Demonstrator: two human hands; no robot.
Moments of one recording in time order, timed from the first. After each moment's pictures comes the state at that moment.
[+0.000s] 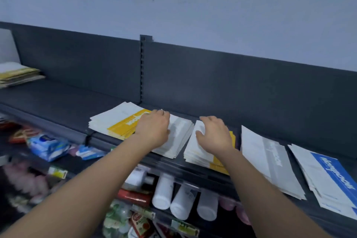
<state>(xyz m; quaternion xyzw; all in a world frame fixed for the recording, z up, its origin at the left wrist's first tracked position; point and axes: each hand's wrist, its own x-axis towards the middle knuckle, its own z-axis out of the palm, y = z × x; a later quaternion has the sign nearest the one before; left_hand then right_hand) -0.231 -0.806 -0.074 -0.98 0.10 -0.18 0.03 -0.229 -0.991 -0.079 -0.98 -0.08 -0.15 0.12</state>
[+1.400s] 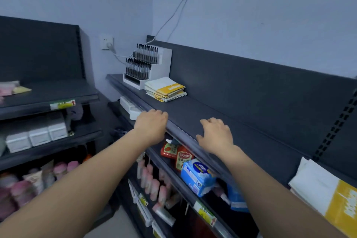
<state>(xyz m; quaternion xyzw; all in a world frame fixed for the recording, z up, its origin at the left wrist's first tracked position) -0.242 -0.250 -0.075 -0.97 -0.15 -0.16 0.12 -0.152 -0.420 -0.073 -0.94 -0.32 -0.11 0.04</state>
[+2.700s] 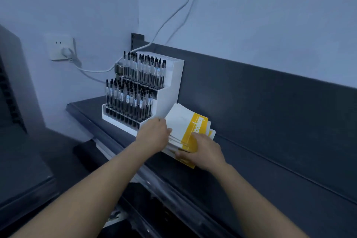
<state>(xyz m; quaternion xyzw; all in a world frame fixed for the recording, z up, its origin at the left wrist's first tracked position) 0.061 0.092 -0.095 -0.98 -0.11 -0.15 -0.07 0.091 -0.078 -0.105 -0.96 -0.23 -0.02 0.15</state>
